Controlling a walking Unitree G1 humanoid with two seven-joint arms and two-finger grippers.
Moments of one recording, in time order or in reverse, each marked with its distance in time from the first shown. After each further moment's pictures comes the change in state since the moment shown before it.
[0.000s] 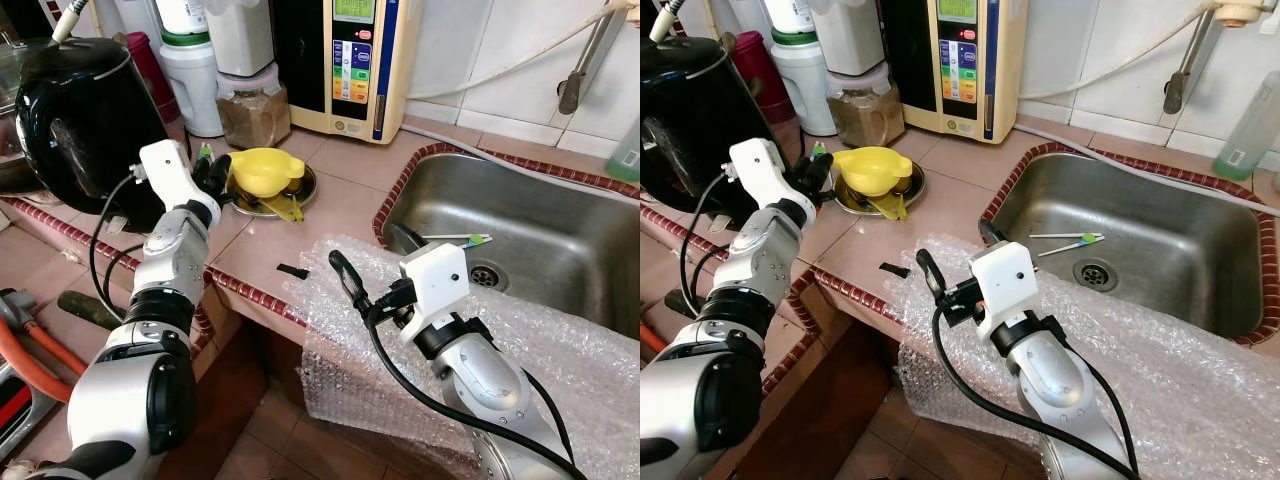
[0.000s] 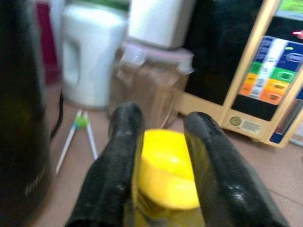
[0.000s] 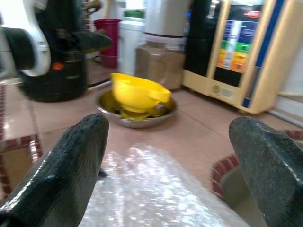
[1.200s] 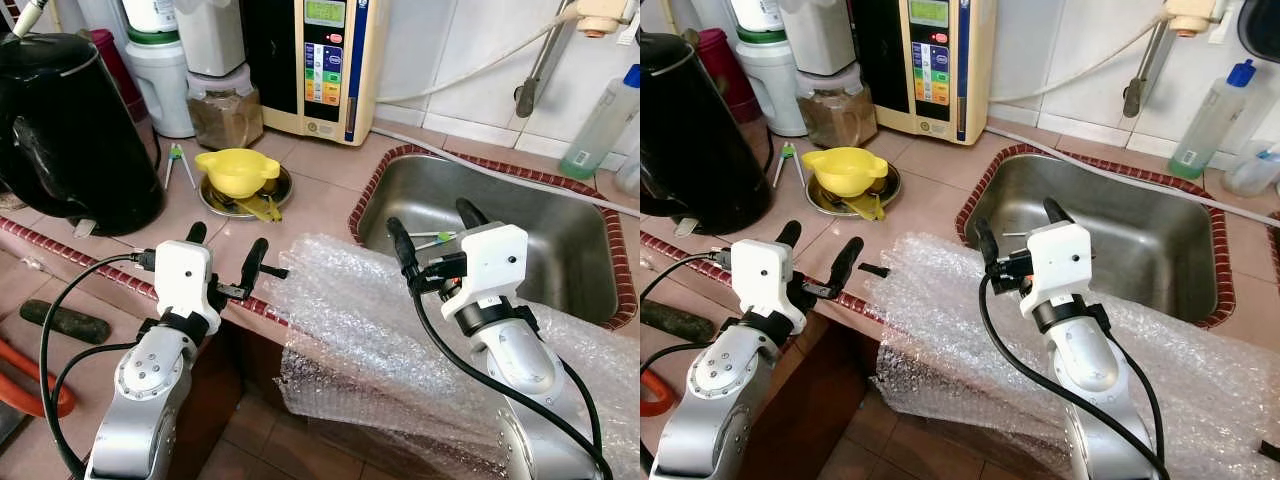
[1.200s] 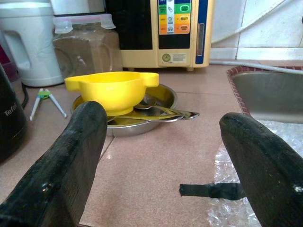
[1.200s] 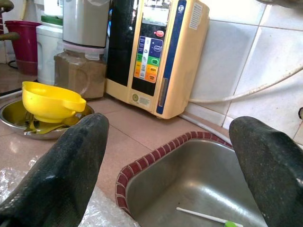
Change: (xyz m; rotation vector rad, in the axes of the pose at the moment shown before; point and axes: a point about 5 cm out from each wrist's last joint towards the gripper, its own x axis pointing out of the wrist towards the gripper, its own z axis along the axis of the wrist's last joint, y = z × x) left arm -0.136 -0.017 -0.021 0.239 0.090 -0.176; right arm 0.000 -0.040 0.006 -0.071 -0.058 -0.203
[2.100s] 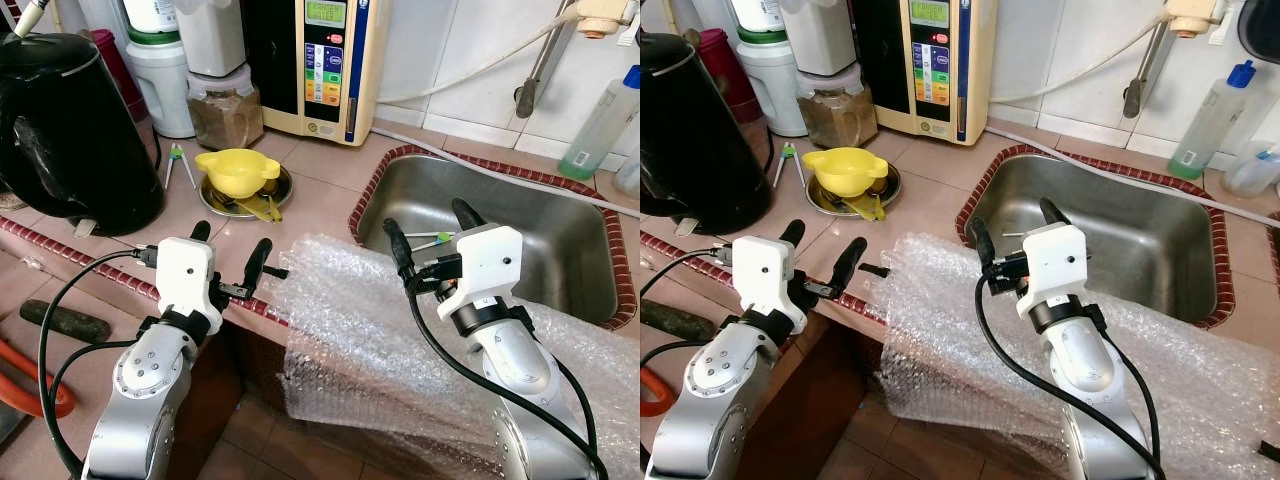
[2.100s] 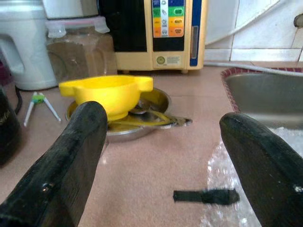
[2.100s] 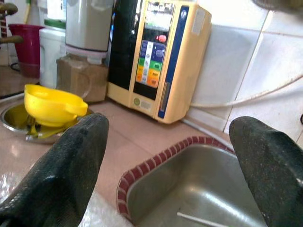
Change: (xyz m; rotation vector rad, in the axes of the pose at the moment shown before) left arm 0.000 -0.002 0.002 -0.004 0.022 -0.027; right arm 0.001 0.003 -0.002 -0.005 -0.002 0.008
